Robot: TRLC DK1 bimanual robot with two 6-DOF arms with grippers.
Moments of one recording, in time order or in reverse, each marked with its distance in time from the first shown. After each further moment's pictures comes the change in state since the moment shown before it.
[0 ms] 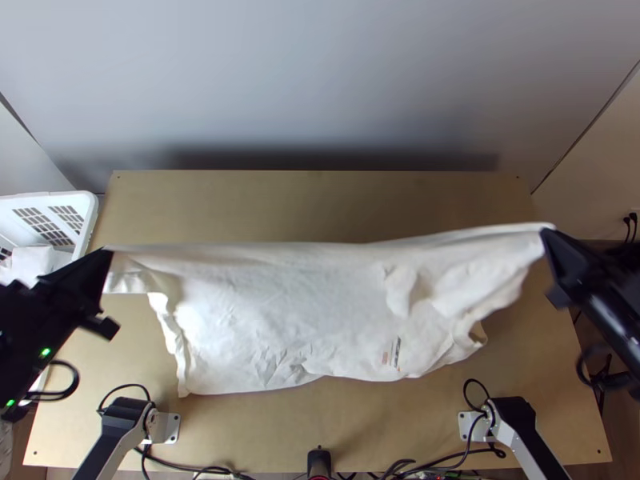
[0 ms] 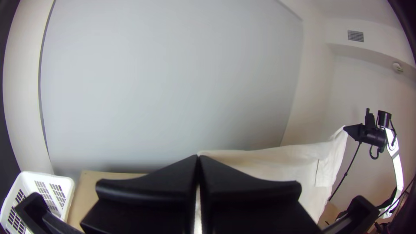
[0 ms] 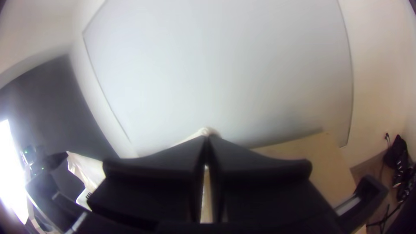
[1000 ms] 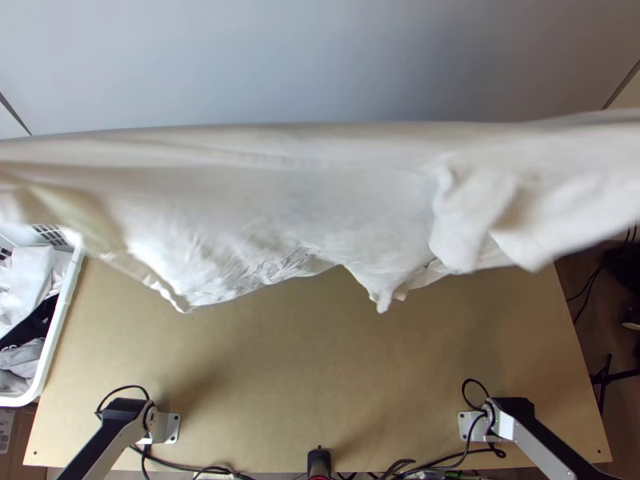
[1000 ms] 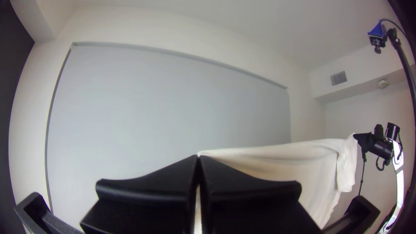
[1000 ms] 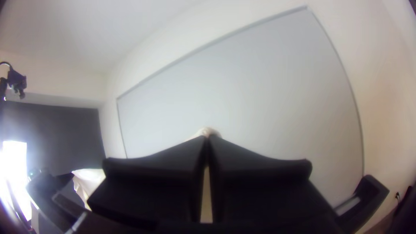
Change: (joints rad) left arm 0.068 0.260 0.620 0.127 -0.011 -0.027; right arm -0.047 0.333 0.885 -0.011 0.023 0.080
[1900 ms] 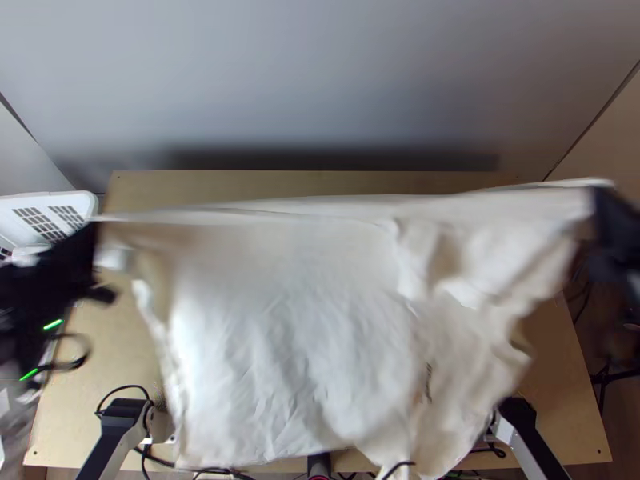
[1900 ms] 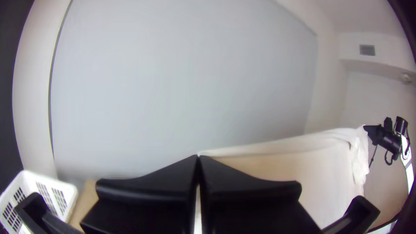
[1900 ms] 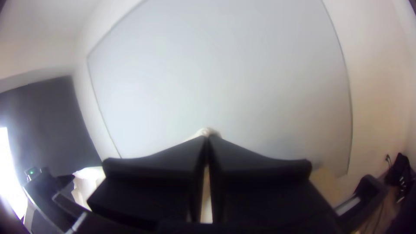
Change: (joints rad) left arm 0.019 -0.229 -0.755 0.133 -0.008 -0.025; right arm -0.045 -0.273 -0.810 0.209 -0.026 -0.042
